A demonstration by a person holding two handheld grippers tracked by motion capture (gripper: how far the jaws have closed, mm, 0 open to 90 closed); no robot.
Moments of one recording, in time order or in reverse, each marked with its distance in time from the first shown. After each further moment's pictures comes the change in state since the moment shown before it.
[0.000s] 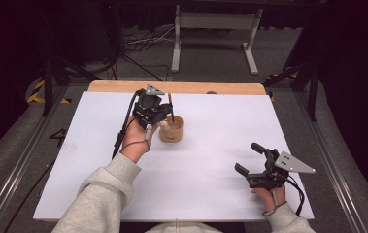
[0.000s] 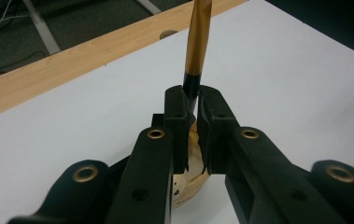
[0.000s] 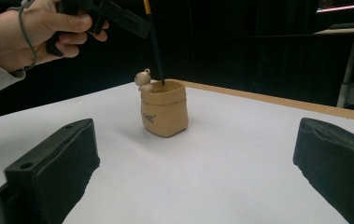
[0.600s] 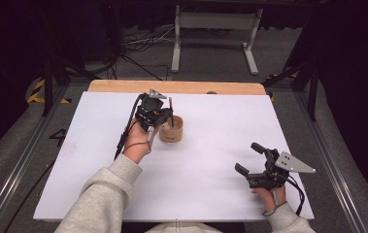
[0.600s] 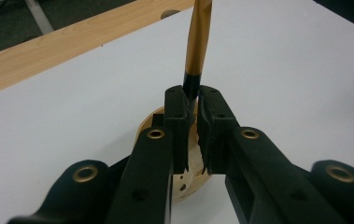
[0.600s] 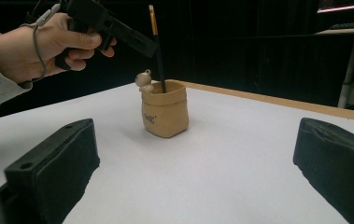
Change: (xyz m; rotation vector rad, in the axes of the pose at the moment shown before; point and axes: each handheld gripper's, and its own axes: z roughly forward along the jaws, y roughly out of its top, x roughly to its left) left arm 0.005 -0.010 0.018 0.056 -0.003 -0.014; right arm 0.000 0.000 0.000 -0.003 0.003 0.002
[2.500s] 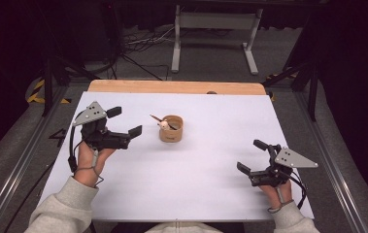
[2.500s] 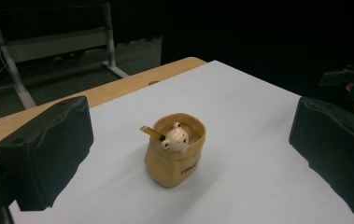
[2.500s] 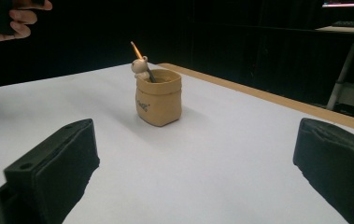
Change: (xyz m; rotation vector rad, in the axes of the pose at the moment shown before) left arm 0.040 -0.077 -0.115 -0.399 -0.144 0.037; right arm -0.003 0.020 -0.001 0.097 -0.002 -0.093
